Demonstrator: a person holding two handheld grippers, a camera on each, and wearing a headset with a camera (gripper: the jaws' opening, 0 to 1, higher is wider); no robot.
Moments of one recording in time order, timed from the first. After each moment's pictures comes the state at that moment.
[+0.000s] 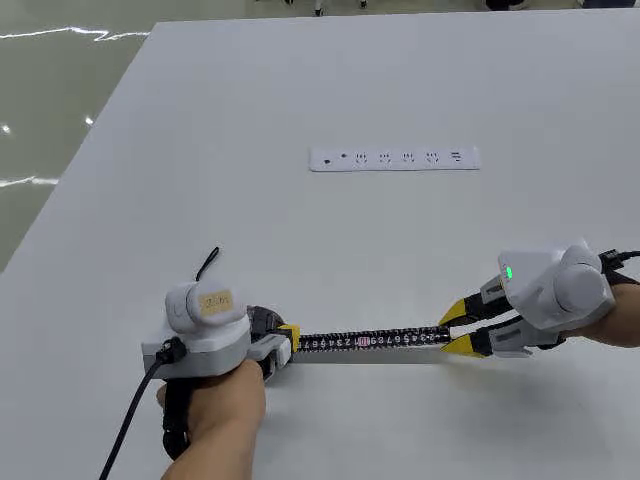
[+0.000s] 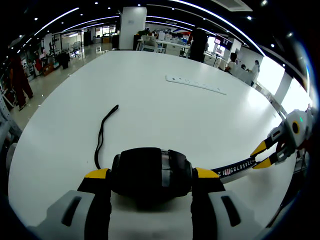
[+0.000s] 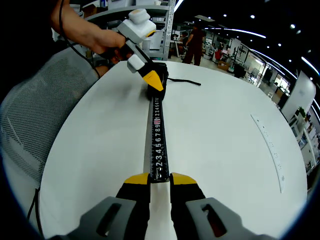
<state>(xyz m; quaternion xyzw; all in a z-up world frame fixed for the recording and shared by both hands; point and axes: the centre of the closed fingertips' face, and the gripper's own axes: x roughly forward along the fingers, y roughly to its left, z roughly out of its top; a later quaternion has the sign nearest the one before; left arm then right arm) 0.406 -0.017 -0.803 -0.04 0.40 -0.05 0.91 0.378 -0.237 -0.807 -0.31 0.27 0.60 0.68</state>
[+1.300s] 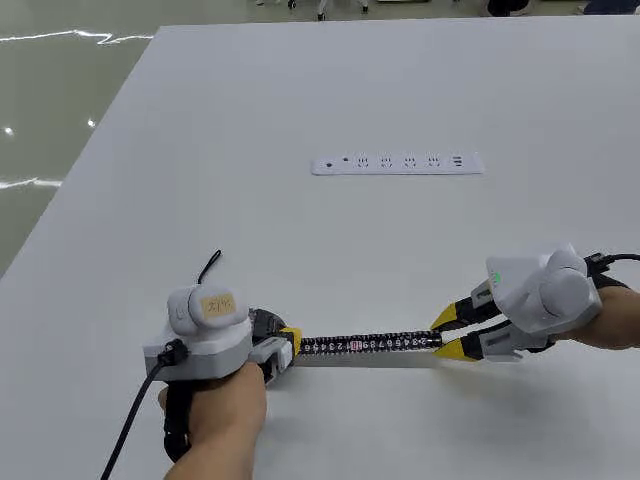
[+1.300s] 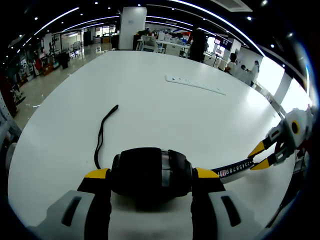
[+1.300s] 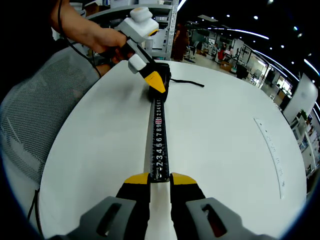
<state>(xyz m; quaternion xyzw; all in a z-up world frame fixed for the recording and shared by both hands) 0.407 -0.015 -0.804 -0.04 0.40 -0.05 0.91 0.381 -0.227 -0.810 -0.32 0.27 0.61 0.68</state>
